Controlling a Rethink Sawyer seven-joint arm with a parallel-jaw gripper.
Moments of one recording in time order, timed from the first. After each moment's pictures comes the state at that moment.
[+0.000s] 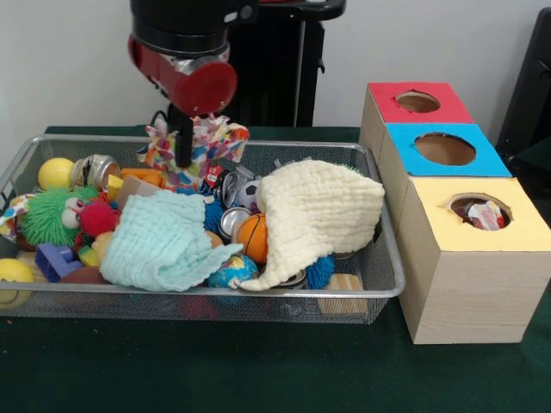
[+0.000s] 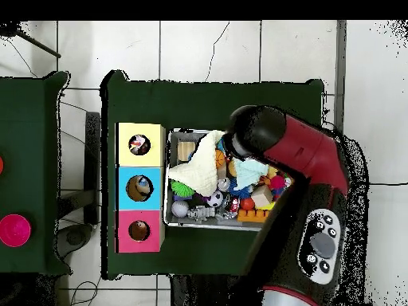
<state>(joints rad) -0.13 -0.49 -0.39 1.25 0.26 0.86 2.22</state>
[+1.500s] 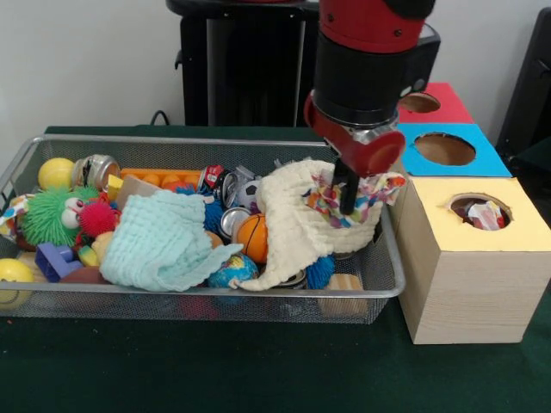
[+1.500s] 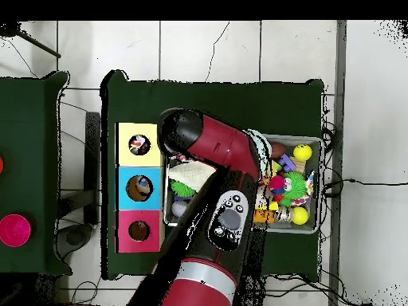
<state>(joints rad) 0.07 -0.38 -0.40 1.27 0.44 0.84 2.45</state>
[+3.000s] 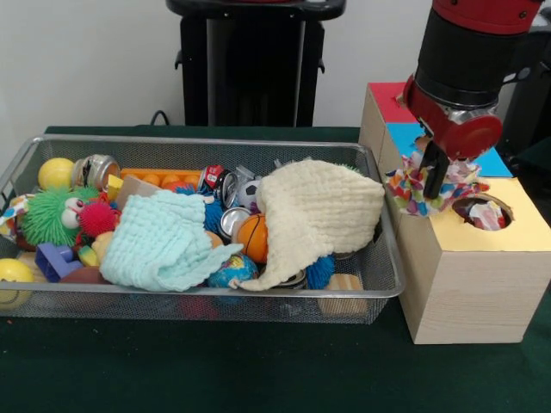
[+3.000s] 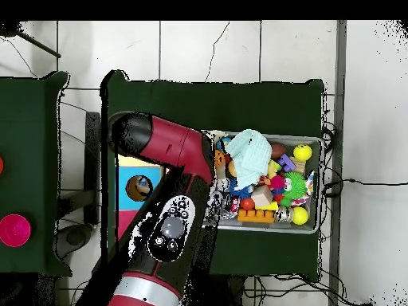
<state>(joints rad) 0.23 -0.36 -0.48 1.25 0.52 0.89 2.76</state>
